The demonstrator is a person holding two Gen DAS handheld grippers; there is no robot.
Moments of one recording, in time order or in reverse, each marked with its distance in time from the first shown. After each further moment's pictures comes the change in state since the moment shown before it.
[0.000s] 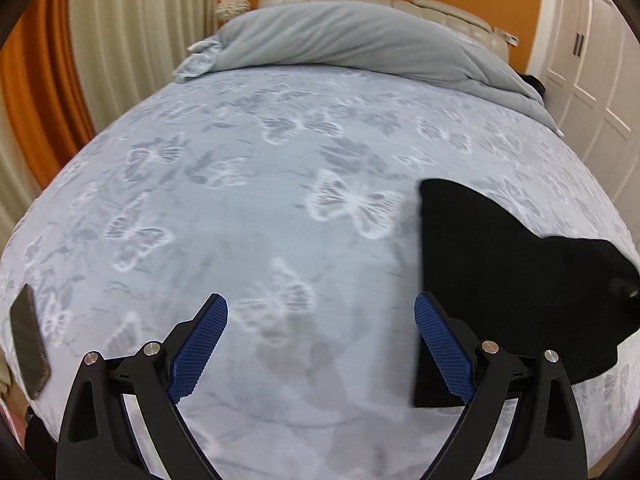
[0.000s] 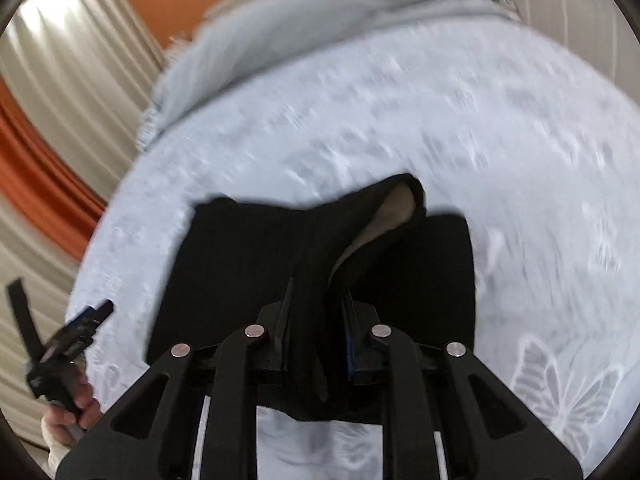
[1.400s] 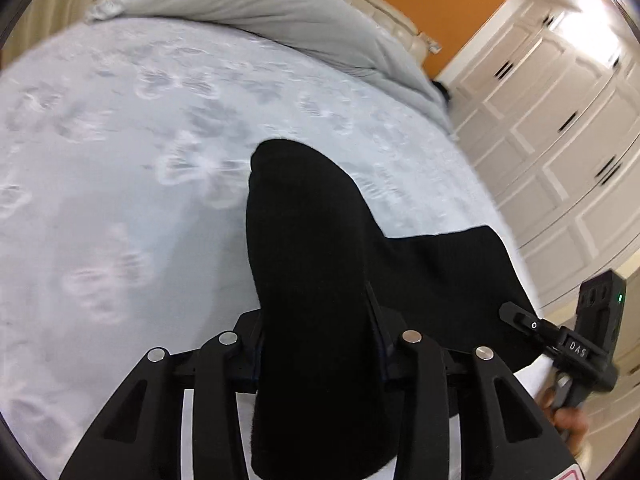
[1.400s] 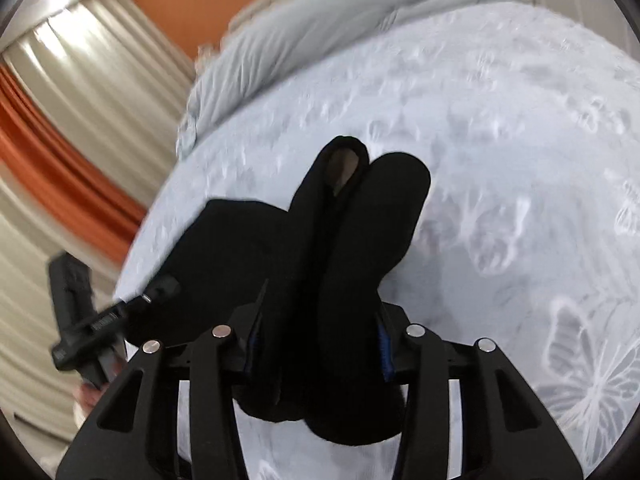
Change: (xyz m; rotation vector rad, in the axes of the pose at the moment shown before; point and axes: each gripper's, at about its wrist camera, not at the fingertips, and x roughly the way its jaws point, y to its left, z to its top) left arm 0.011 -0.010 -0.004 -0.098 0.113 -0.472; right arm -0.002 -0.008 -0.037 0.023 0.106 0.144
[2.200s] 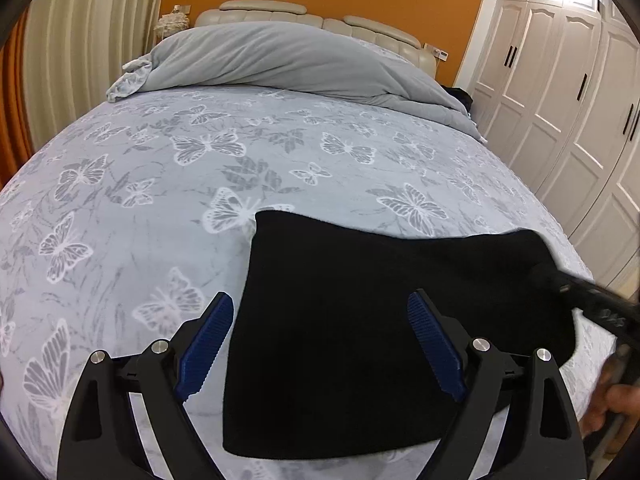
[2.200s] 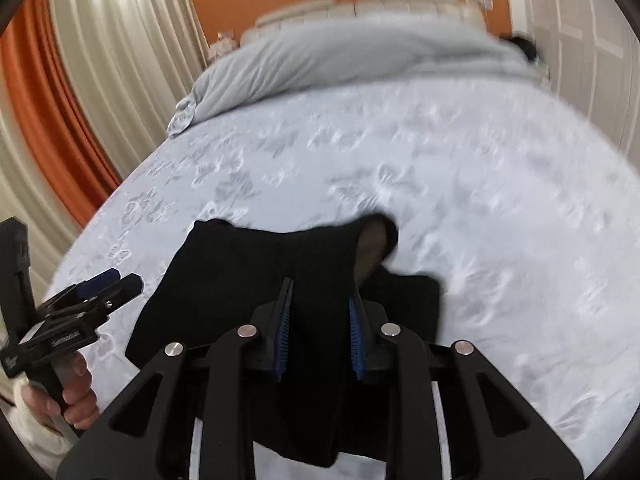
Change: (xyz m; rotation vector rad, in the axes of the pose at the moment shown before) left arm -0.020 -0.047 -0.016 0.168 -0.162 0.202; right arm -0.034 0.046 0.003 -0.252 -0.200 -0.219
